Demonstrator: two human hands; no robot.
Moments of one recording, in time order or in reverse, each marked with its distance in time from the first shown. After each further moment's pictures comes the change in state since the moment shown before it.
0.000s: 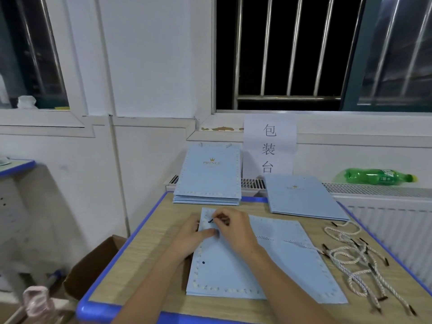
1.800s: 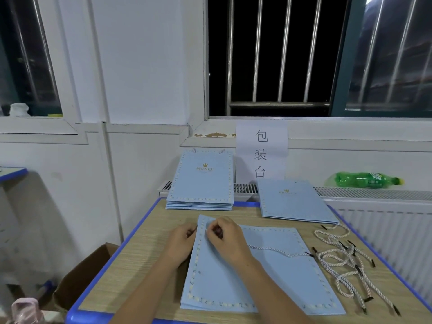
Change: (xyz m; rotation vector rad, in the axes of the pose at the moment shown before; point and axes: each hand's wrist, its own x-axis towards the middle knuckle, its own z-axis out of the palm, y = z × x) left_hand 0.014 -0.018 0.006 0.229 0.171 0.177; right_hand -0.015 0.009 0.000 -0.007 -0.041 -0.012
